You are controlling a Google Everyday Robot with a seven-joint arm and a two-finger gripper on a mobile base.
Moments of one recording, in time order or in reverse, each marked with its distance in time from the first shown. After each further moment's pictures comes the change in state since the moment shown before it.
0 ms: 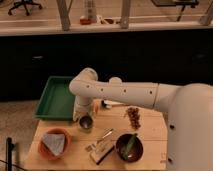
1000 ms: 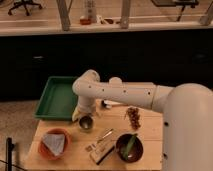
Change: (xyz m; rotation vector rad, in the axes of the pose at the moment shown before) arm 0.007 0.017 0.032 -0.004 -0.048 0.025
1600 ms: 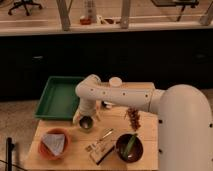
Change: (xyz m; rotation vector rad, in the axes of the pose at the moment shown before) arm 0.003 -0.002 0.030 0.037 -0.035 -0.005
